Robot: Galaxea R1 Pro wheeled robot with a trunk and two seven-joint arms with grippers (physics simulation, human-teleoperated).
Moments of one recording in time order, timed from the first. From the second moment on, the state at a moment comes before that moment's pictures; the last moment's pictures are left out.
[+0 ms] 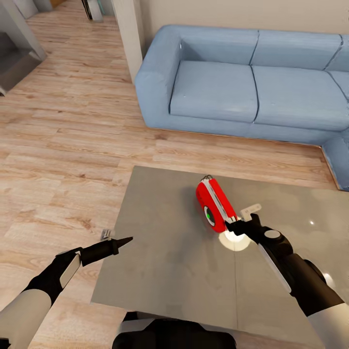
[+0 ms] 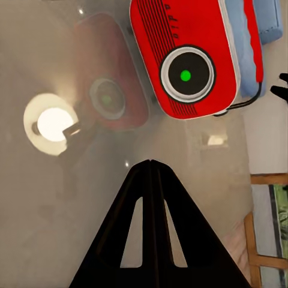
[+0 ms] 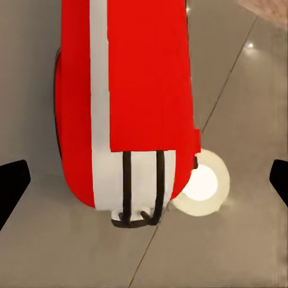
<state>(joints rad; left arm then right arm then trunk) -0.72 0.25 -0.08 -0.58 0.43 0.27 -1.06 -0.60 -0.31 0.30 -1.33 -0.10 0.56 0.06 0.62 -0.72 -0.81</state>
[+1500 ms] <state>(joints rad) -0.72 0.25 -0.09 -0.57 0.42 0.26 -1.05 -0.57 -0.33 0.30 -1.35 -0.19 0.56 -0.08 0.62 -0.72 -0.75</state>
